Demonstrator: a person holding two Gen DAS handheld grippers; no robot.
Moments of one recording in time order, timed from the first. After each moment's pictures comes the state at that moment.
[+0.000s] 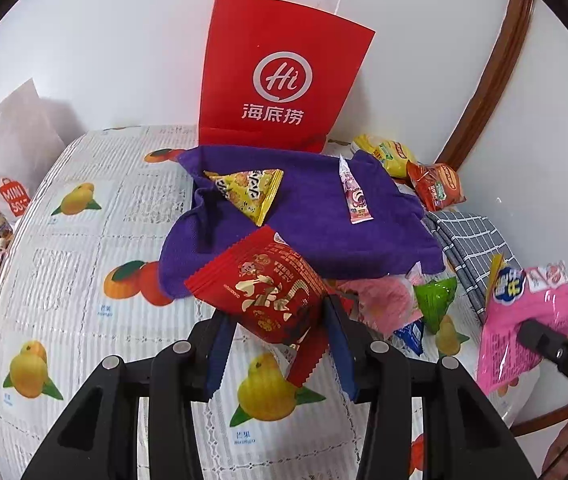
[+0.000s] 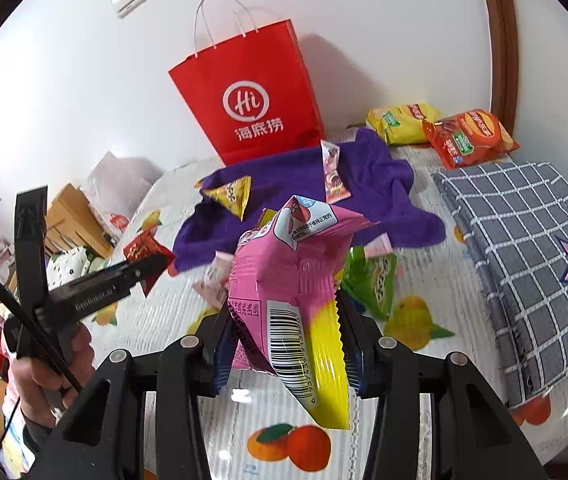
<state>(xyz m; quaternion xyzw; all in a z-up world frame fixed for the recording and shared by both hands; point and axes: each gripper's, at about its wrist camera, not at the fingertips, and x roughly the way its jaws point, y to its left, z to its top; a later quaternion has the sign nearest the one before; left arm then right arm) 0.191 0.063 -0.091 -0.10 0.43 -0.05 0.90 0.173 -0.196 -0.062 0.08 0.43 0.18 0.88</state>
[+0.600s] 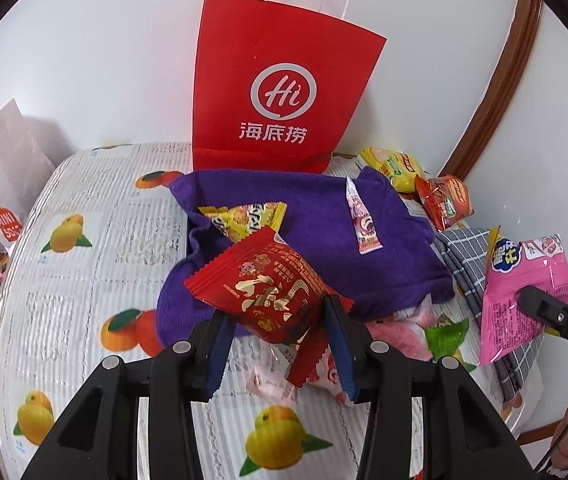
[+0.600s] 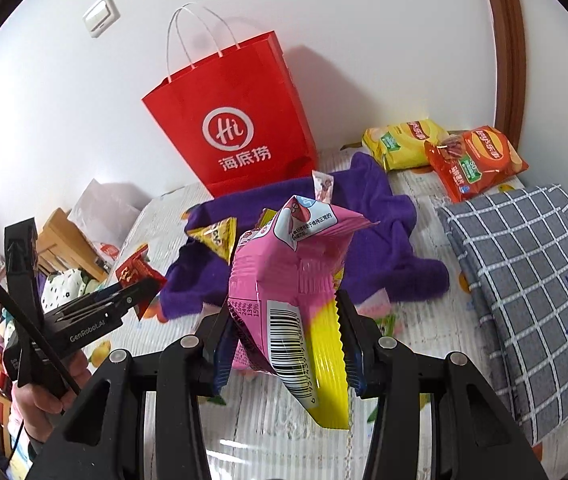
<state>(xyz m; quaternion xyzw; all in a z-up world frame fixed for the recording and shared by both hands) 0.241 0.067 -0.083 -0.09 0.43 -0.05 0.90 0.239 -0.194 -0.051 0.10 0.43 0.17 0.88</state>
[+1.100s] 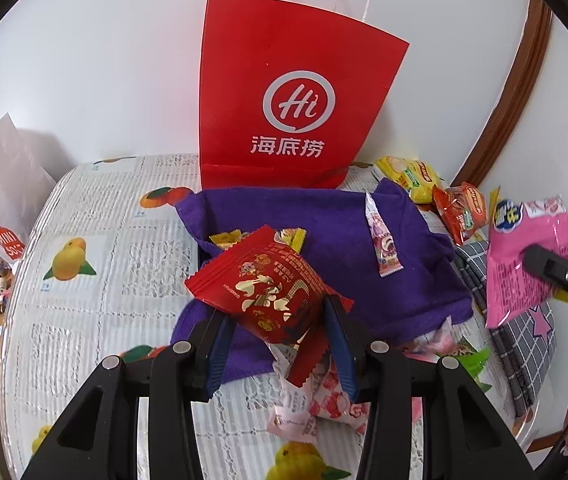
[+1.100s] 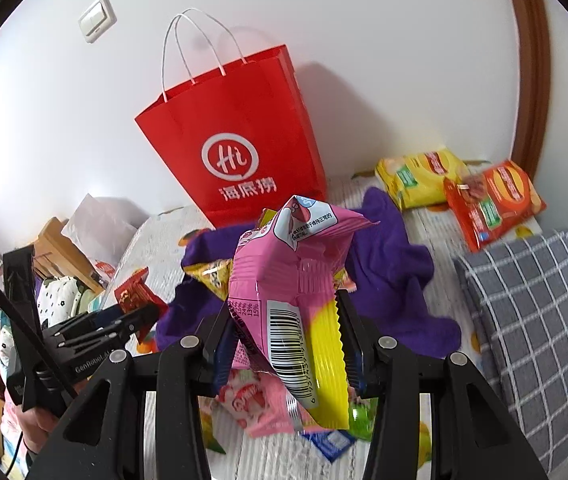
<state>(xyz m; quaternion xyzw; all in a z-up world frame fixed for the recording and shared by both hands) 0.278 0.078 -0.083 -0.08 0.43 -0.04 0.90 0.296 -0.173 -0.036 0.08 0.41 0.18 0.89</state>
